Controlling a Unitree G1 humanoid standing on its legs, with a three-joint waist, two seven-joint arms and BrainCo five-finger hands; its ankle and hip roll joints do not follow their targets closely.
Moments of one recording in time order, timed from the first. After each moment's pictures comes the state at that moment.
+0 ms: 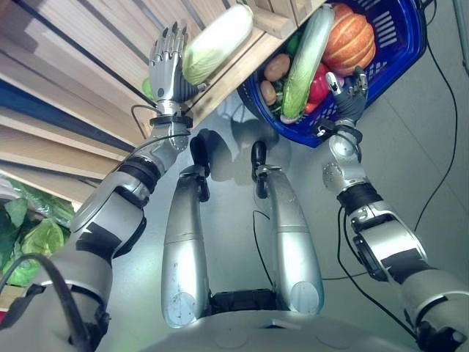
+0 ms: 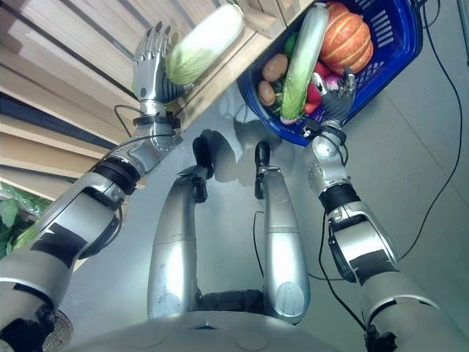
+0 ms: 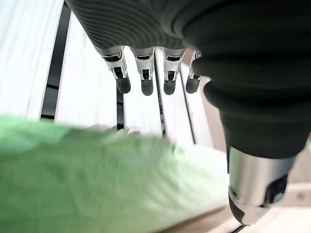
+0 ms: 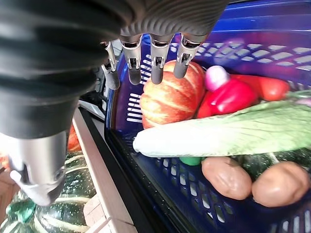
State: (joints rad) left arm -1.00 0.44 -0.67 0.93 0.29 -0.06 0.90; right arm -0.72 -0.34 0.33 0.69 0.69 -0.45 -0.53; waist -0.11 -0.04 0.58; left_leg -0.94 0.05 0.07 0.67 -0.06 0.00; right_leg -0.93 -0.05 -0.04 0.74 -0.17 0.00
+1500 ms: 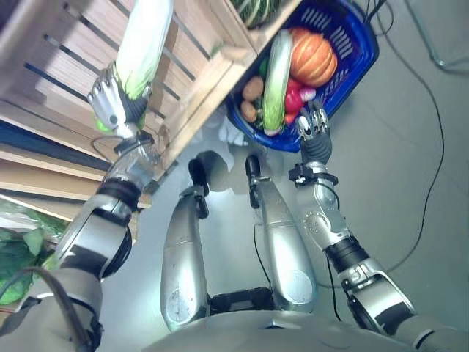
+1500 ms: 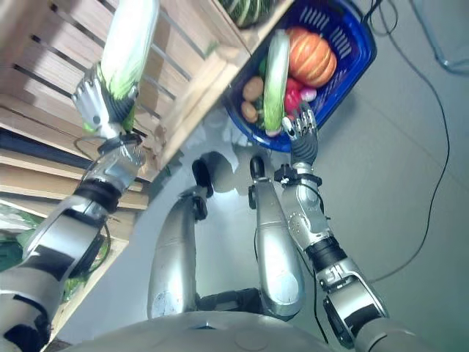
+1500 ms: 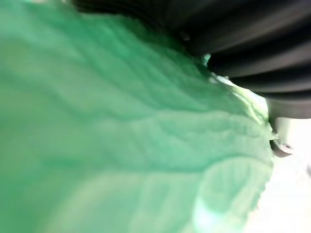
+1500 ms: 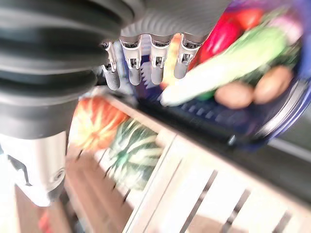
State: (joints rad) left arm -0.67 0.52 -0.38 0.74 0.36 0.10 1.04; right arm -0.30 -0.24 0.35 0.27 0.74 -0.47 -0.27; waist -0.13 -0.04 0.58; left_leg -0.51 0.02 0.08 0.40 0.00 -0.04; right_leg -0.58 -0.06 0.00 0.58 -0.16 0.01
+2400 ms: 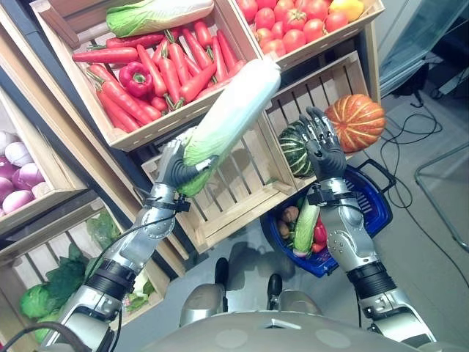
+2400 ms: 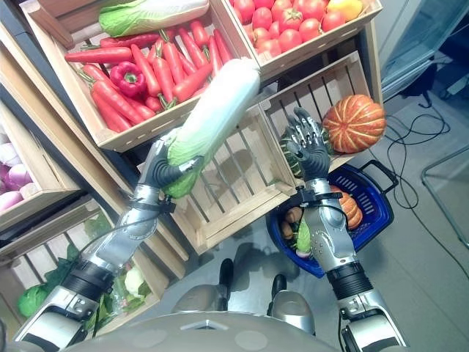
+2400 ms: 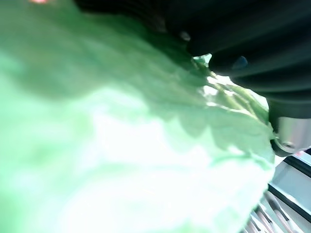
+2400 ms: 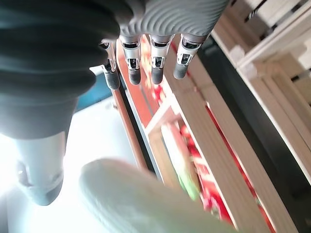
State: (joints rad) left arm -0.16 0.52 -0.39 0.09 0.26 -0.35 0.36; right arm -0.16 -0.34 0.24 0.09 0.74 -0.33 0.15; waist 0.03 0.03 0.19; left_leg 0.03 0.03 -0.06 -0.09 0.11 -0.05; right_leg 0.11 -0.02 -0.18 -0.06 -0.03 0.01
